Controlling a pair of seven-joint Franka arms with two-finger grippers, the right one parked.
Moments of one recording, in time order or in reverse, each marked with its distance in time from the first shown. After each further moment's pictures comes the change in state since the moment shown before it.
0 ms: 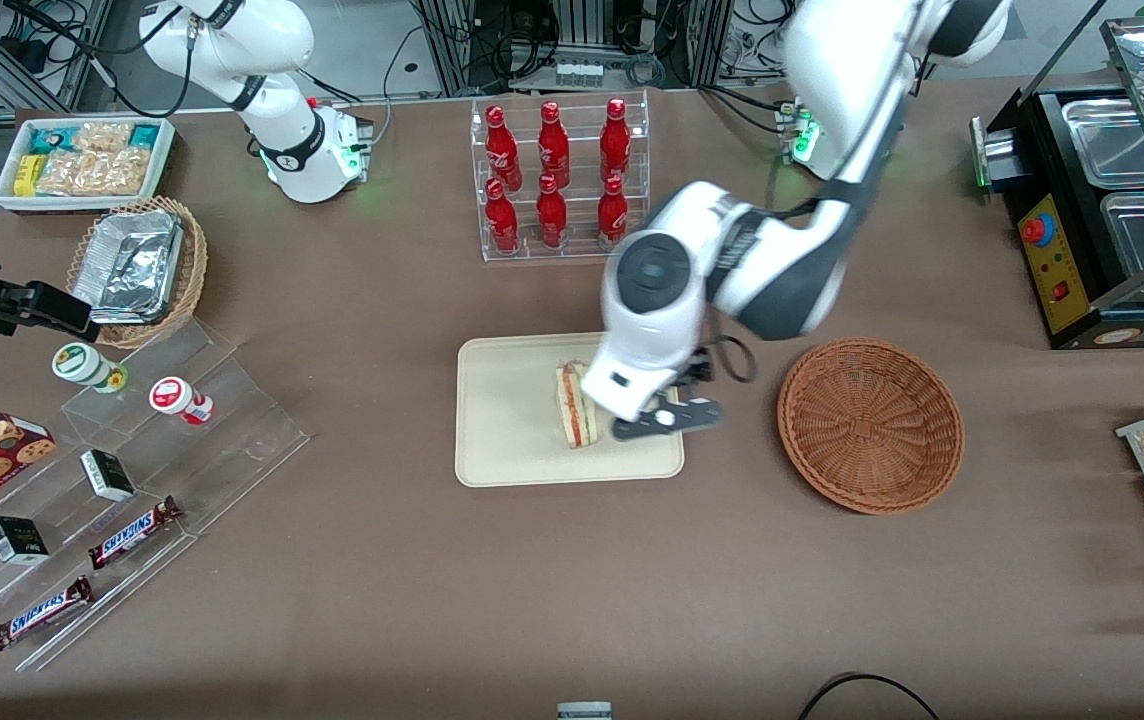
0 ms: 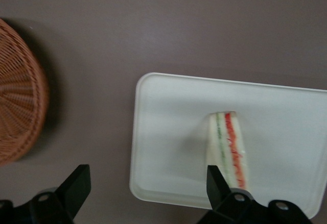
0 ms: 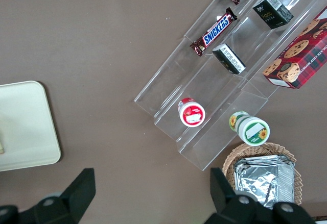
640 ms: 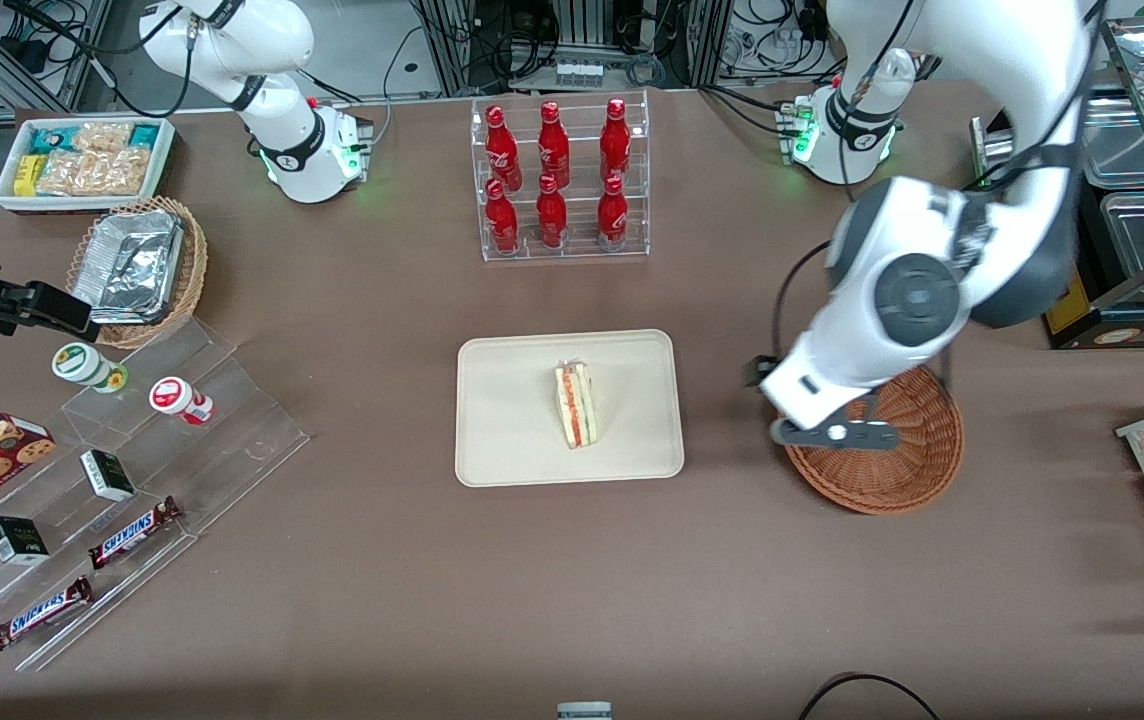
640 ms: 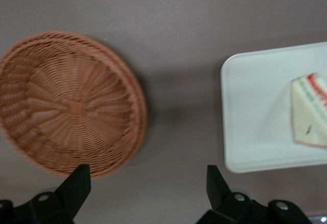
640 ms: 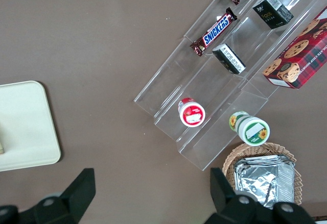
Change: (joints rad) arm 0.267 -0.247 0.002 -0.281 -0.060 -0.046 0.507
